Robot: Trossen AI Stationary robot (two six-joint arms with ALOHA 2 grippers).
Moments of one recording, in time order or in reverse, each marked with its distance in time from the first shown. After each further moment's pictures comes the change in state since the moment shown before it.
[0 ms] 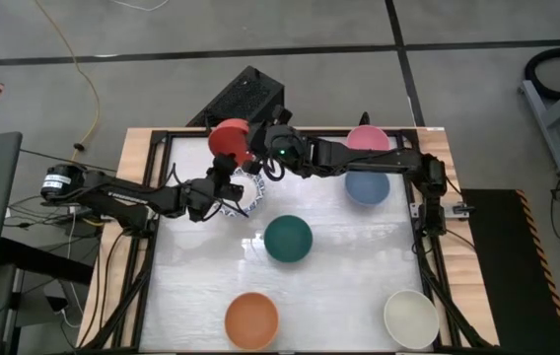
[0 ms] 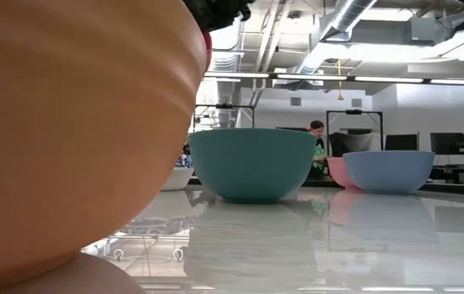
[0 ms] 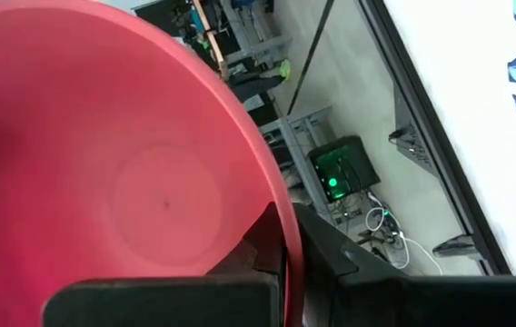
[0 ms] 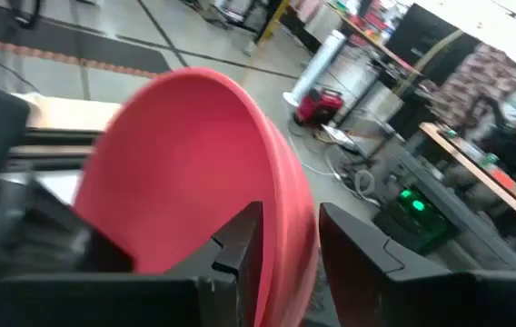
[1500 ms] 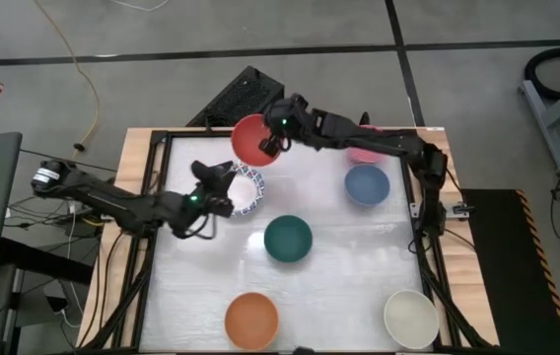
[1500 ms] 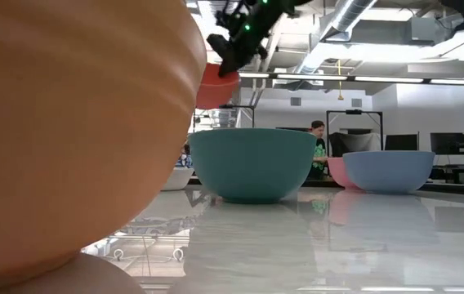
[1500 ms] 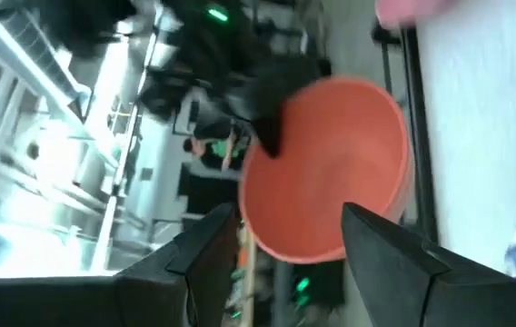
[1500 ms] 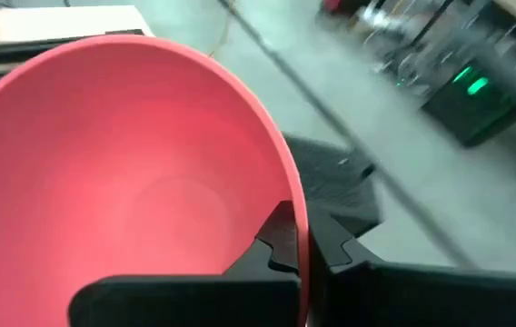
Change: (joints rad) left arm -0.258 -0.172 0.049 0.057 -0.035 -0.247; right arm -0.208 0.002 0.000 -0.307 -0.239 0.263
